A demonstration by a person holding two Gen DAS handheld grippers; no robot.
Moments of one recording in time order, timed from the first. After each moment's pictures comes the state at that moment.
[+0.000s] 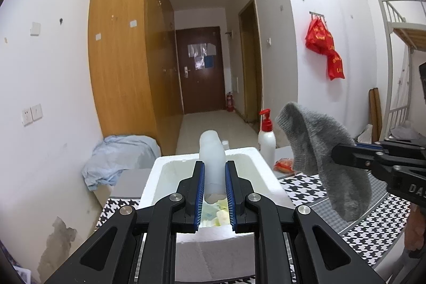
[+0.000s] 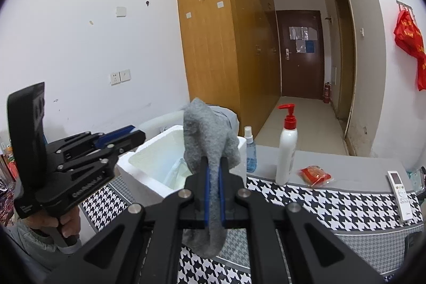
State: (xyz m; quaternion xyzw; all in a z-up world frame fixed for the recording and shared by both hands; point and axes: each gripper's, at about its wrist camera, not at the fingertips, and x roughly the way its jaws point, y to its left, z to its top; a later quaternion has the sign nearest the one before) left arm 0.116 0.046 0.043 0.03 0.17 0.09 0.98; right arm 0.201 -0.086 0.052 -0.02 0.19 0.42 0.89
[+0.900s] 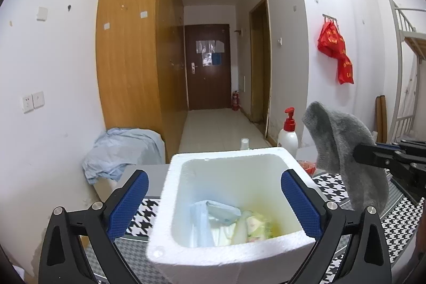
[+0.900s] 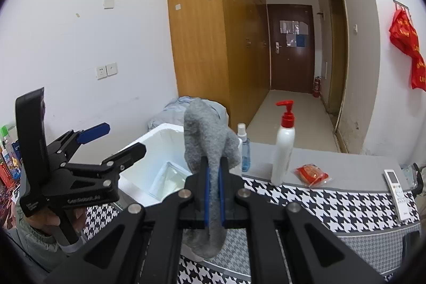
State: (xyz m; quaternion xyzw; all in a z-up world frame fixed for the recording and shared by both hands) left arm 0.129 0.085 0.034 0.00 0.17 0.10 0.98; right arm 0.214 -0.056 0.054 -0.04 0.20 0.39 0.90
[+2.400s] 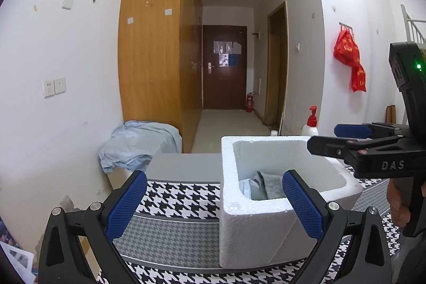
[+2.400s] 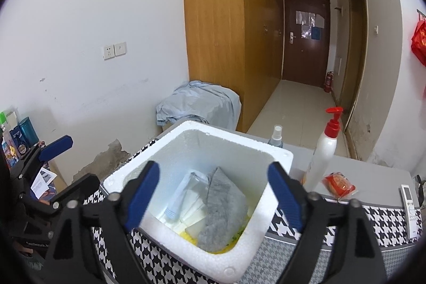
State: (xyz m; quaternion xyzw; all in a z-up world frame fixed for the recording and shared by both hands) left arm 0.075 0.131 0.026 -0.02 0.16 0.14 0.98; right arm 0.224 0.026 0.050 -0.08 0.24 0.40 0.88
